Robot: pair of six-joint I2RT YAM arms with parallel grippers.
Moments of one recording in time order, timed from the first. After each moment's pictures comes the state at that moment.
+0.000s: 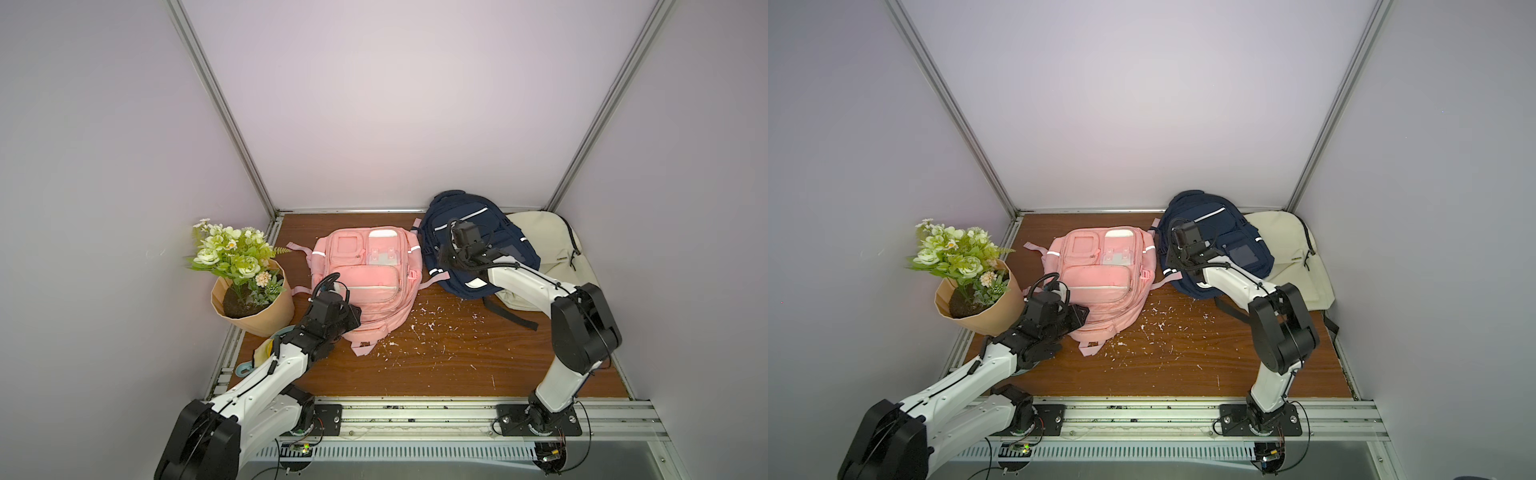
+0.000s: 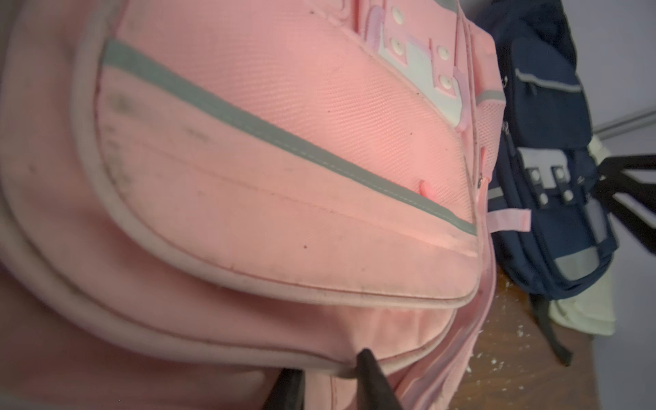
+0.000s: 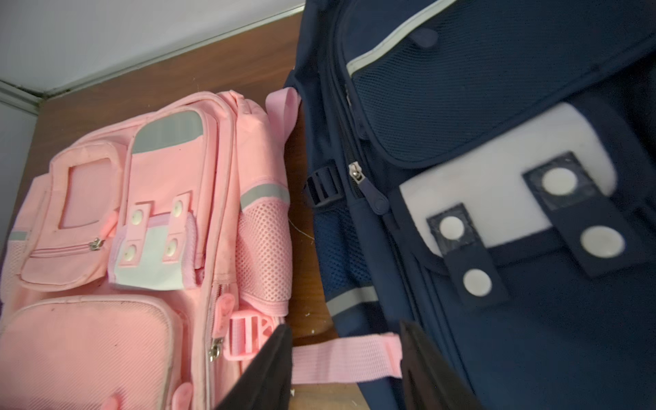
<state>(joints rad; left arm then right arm) -0.40 0.98 0.44 -0.15 0.04 -0.72 0.50 1.70 1.19 -0.14 0.15 0.52</state>
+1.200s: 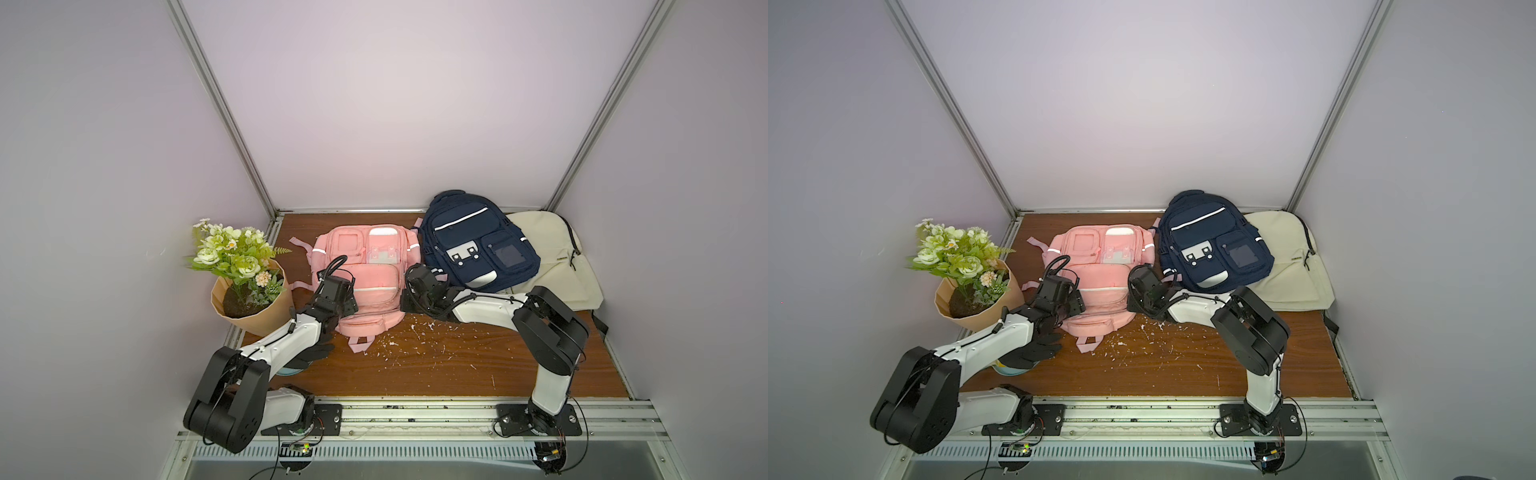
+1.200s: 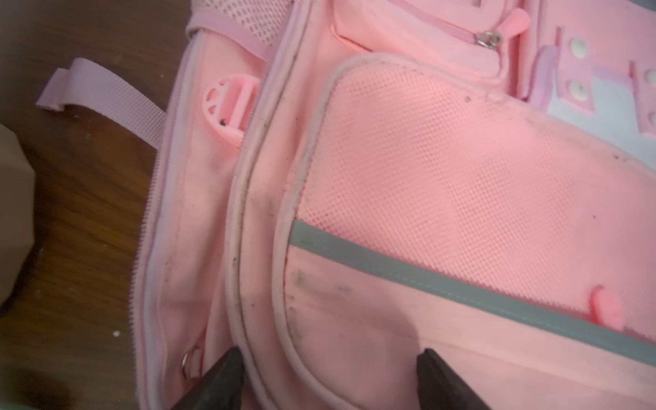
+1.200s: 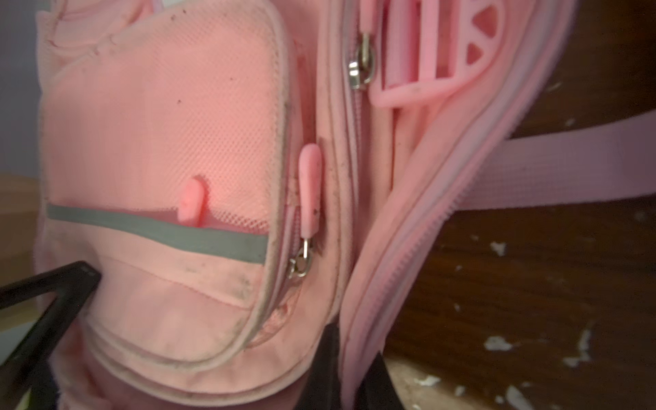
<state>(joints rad) -0.38 1.28 0.56 -0.18 -0.24 -0.65 0.85 1.85 1.09 0.01 0.13 0.74</state>
